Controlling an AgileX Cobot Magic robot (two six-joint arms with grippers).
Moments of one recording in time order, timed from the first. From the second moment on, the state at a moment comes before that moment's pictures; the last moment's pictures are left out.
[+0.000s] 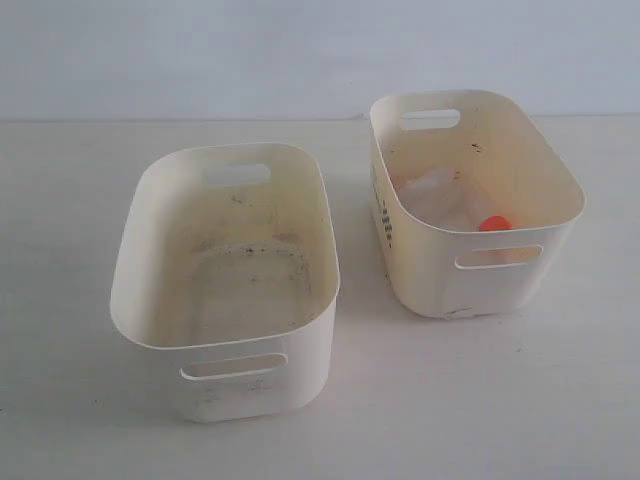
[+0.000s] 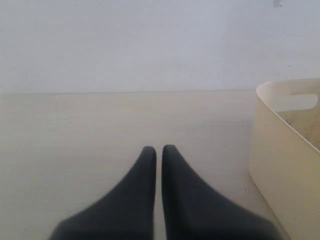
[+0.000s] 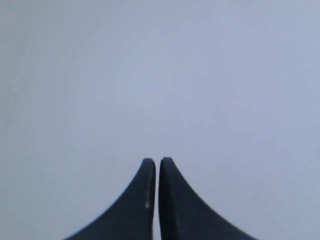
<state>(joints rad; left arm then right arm) -0.01 0.00 0.00 0.03 0.21 -0.03 -0.12 0.00 0.00 0.14 -0.72 -0.09</state>
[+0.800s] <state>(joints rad) -0.01 0.00 0.00 0.03 0.21 -0.03 -0.12 0.38 -0.41 0.61 0.52 -0.14</state>
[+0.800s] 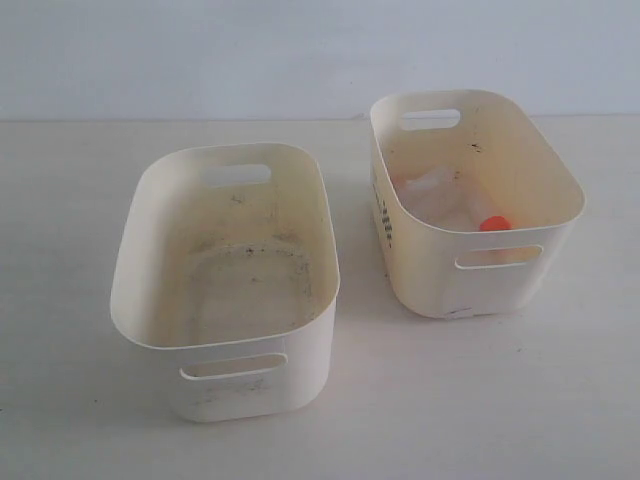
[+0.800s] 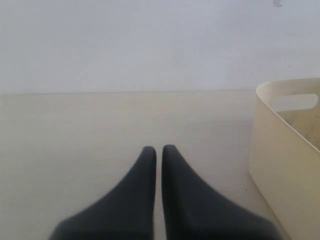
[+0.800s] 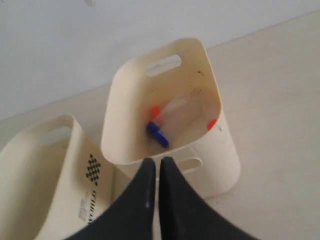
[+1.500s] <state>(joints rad) -0.01 0.00 0.00 0.03 0.21 -0.03 -0.02 1.24 -1.20 0.72 0.87 -0.42</state>
